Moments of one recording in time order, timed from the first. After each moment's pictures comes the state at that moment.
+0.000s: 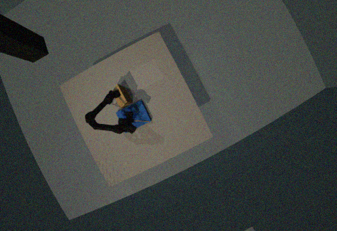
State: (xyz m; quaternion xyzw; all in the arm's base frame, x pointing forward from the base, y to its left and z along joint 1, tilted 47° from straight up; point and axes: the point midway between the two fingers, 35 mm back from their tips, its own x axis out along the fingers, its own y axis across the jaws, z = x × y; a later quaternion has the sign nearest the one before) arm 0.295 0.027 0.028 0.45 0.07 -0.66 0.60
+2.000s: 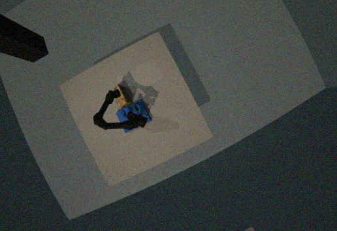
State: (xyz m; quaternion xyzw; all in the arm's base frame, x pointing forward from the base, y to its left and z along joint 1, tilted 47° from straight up) arm 0.293 0.088 -0.033 -0.02 0.47 -0.47 0.75
